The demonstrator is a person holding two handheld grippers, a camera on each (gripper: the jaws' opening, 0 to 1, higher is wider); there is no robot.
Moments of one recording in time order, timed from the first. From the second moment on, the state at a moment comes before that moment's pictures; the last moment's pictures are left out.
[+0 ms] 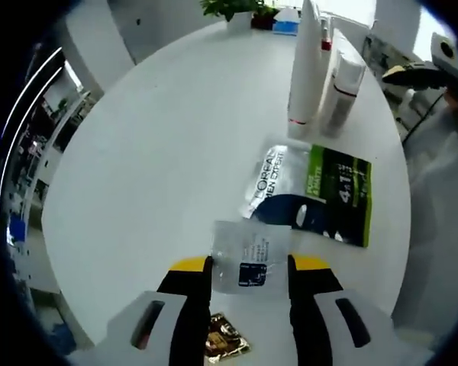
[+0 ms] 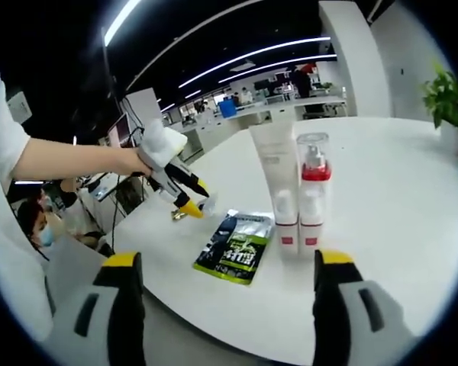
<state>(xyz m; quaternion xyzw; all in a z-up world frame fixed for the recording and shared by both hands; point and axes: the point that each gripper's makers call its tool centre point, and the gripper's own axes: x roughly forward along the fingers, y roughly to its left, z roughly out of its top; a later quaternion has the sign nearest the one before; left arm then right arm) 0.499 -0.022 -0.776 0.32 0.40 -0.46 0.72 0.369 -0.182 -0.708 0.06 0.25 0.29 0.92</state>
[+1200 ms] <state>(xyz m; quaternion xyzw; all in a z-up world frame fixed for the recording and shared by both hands) 0.380 -0.070 -0.727 0.28 0.30 -0.44 0.80 0.367 -0.134 -0.695 0.10 0.27 0.38 0.88</state>
